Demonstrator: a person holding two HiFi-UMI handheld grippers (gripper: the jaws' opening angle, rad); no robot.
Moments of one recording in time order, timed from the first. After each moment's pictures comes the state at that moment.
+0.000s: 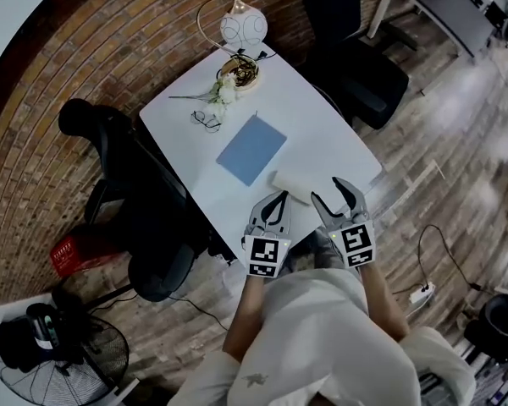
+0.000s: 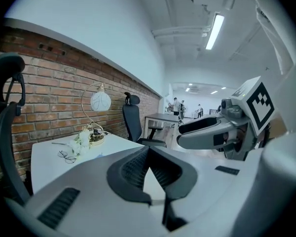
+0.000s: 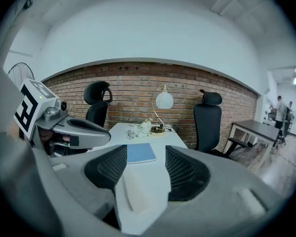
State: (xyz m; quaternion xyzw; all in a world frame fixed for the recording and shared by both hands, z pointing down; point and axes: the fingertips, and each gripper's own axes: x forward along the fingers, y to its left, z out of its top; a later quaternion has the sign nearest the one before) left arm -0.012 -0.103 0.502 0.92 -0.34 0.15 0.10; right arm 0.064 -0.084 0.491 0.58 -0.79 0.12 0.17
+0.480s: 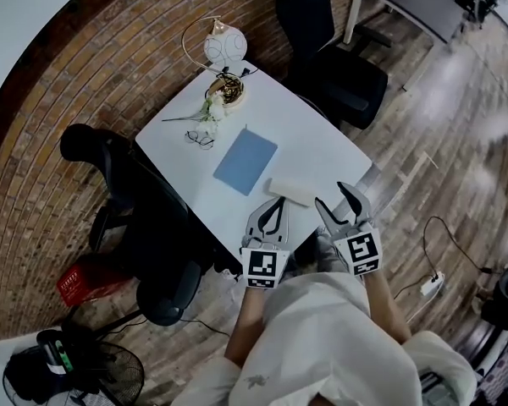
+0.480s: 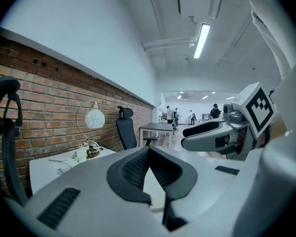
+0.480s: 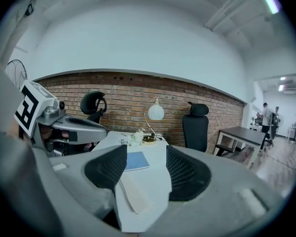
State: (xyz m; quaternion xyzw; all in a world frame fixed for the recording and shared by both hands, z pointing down) left arm -0.019 -0.083 0.445 0.95 -0.30 0.10 0.05; right arm 0.068 -0.049 0.444 0.64 -0.75 0.09 0.14
